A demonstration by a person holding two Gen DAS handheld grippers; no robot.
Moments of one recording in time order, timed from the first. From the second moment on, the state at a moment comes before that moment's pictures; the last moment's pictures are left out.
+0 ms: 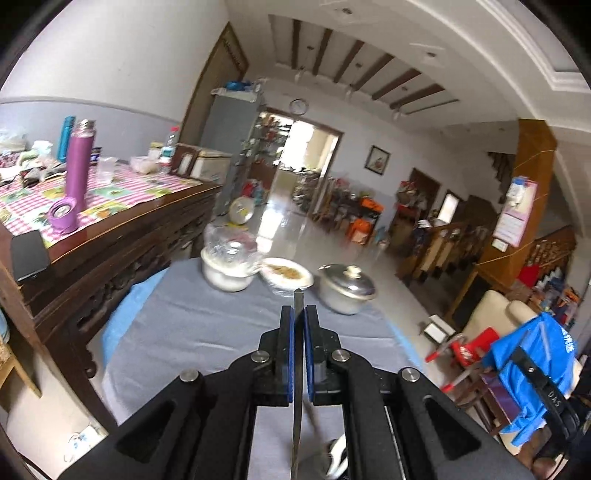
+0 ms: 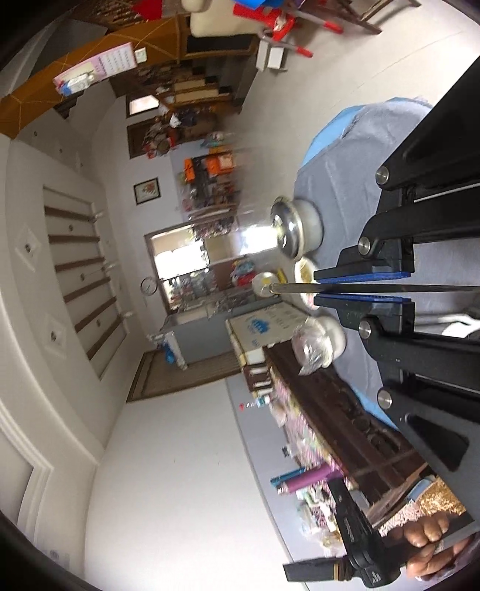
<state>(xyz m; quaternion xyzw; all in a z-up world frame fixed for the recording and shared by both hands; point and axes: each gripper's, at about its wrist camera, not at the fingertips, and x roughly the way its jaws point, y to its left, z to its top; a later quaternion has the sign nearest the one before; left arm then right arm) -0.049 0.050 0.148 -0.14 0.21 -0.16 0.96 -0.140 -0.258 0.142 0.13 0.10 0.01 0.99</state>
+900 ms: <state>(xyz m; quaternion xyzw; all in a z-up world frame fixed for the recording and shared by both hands) -0.030 -0.022 0.101 -0.12 0.20 -0.17 0.96 -0.106 -0.206 0.097 0.10 0.12 0.07 0.99</state>
